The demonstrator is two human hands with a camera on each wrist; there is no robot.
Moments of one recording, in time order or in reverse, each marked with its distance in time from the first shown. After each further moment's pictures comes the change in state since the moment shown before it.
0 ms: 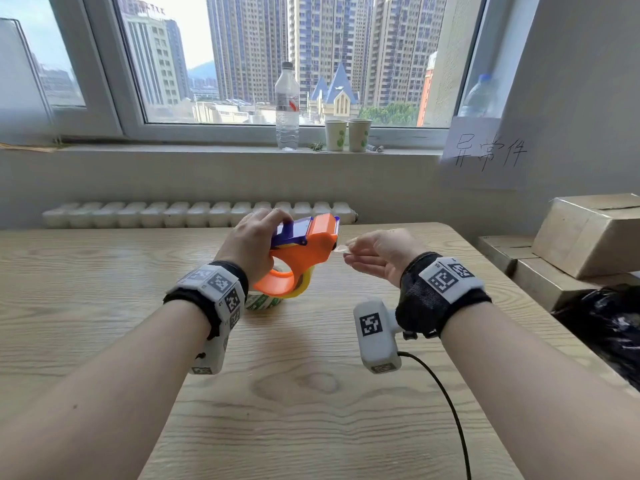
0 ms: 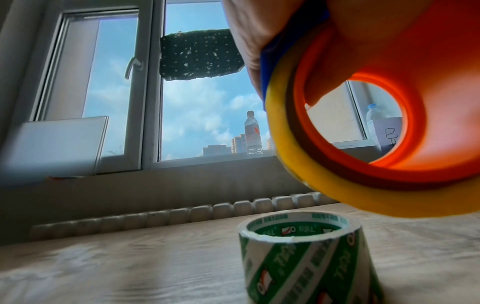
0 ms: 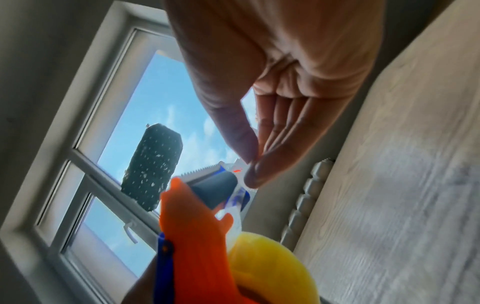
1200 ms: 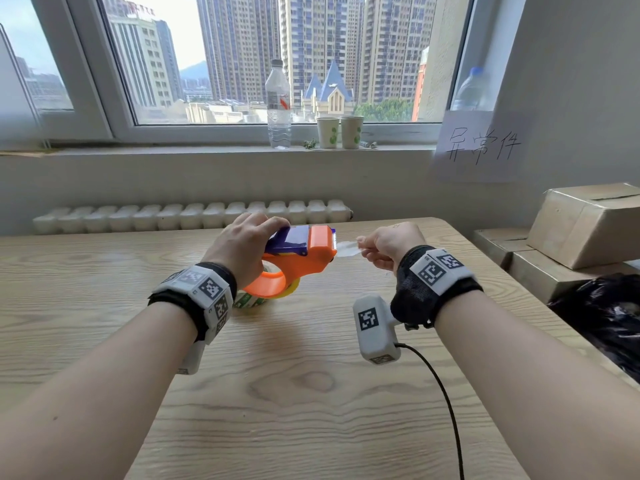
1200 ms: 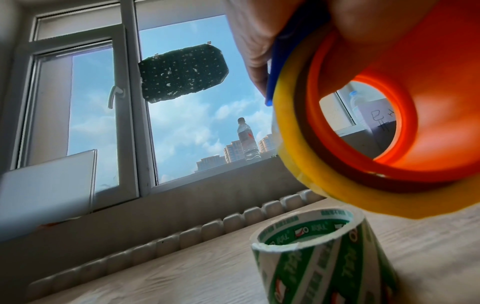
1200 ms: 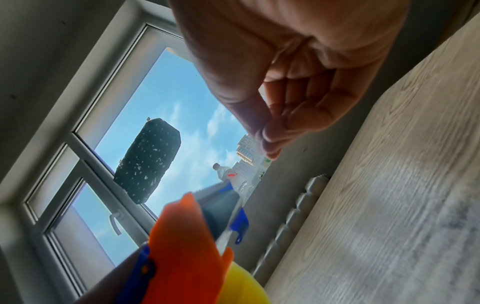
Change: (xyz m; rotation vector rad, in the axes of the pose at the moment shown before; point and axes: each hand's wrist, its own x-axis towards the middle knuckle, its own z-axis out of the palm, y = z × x) left_hand -0.001 -0.004 -0.002 0.143 -0.079 0.119; right_hand 0.018 0.000 -0.010 -0.219 0.216 0.016
